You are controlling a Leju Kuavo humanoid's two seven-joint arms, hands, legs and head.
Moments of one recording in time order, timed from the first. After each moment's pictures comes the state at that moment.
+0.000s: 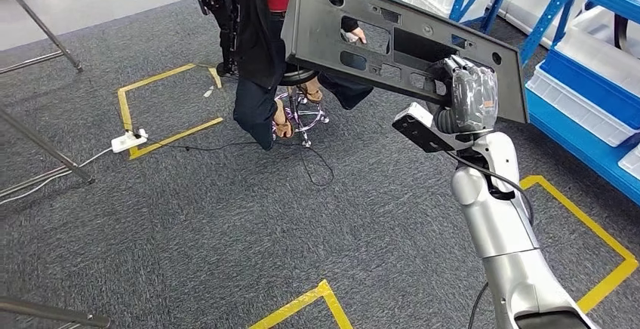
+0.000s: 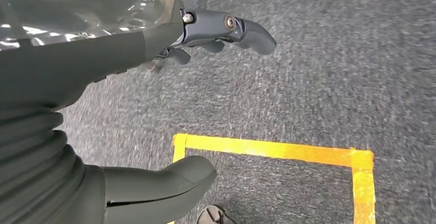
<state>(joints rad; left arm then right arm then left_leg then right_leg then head) -0.08 -0.09 0.89 -0.21 -0.48 0.32 -0.24 -0.51 -0.21 0.14 -1.40 0.82 -0.45 -0.23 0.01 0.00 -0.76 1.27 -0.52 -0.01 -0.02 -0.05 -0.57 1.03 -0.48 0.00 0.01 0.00</state>
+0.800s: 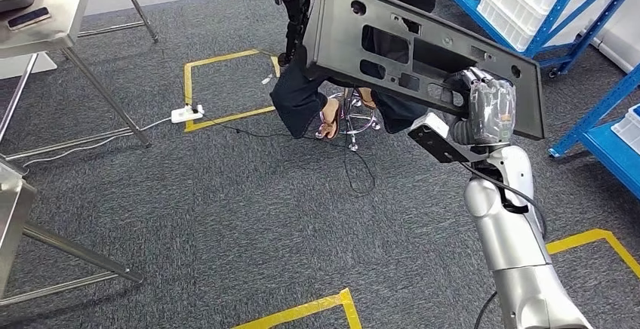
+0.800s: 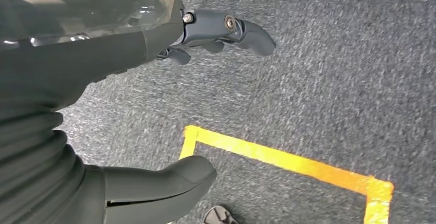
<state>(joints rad) -0.08 -0.08 0.89 -0.21 -0.51 0.30 -0.26 -0.44 -0.23 0.08 -1.44 0.83 -0.47 -0.23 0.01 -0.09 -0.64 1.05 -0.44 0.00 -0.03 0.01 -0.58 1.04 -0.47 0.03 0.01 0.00</state>
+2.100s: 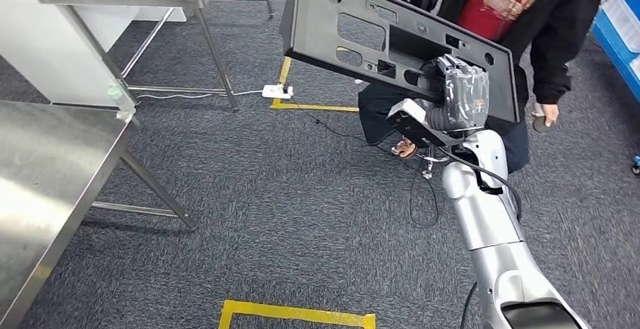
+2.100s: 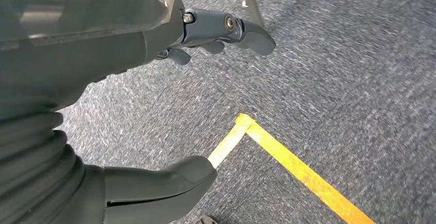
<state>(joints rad) -0.09 -0.07 0.91 -0.21 -0.49 0.33 -0.25 -0.54 -0.15 0.10 -1.32 0.84 -0.48 -0.27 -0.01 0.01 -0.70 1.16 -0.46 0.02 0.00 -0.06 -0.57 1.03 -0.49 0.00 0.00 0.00</state>
